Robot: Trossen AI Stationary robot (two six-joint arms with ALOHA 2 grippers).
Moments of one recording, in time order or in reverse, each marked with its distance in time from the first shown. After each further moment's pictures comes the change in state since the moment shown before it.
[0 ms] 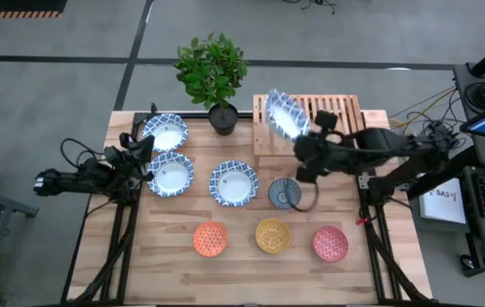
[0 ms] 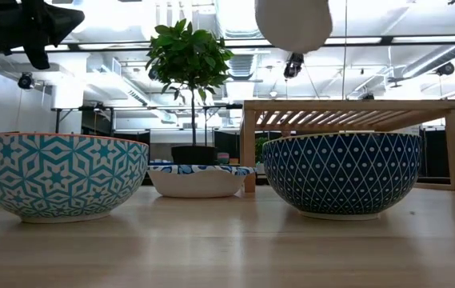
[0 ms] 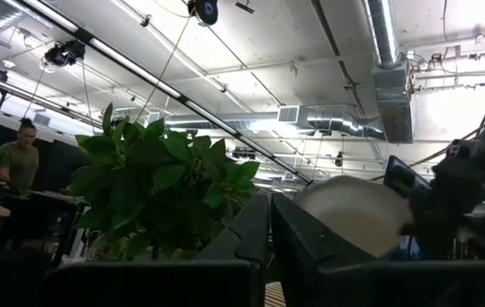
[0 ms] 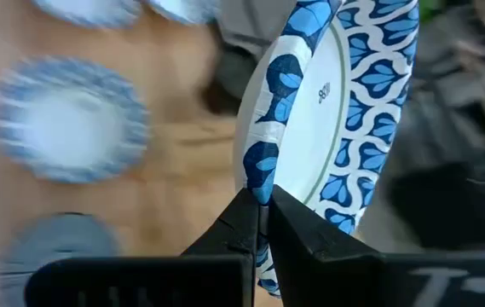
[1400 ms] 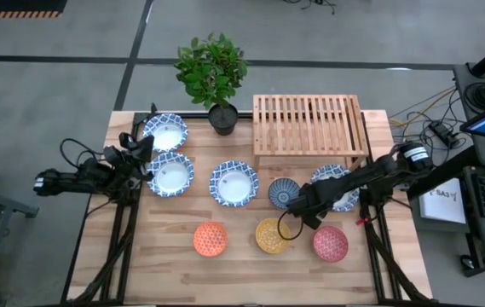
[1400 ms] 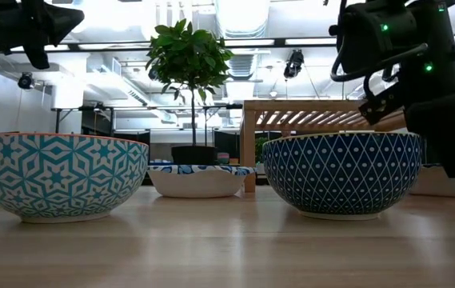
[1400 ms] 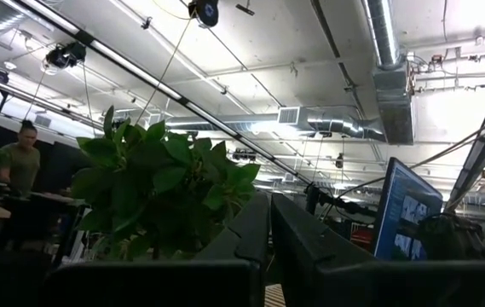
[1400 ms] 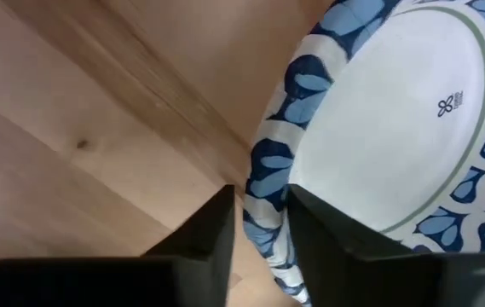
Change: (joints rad) left arm 0.000 0.000 0.000 0.006 0.000 0.004; right arm 0.078 0.156 -0.850 0.167 -0.712 0.874
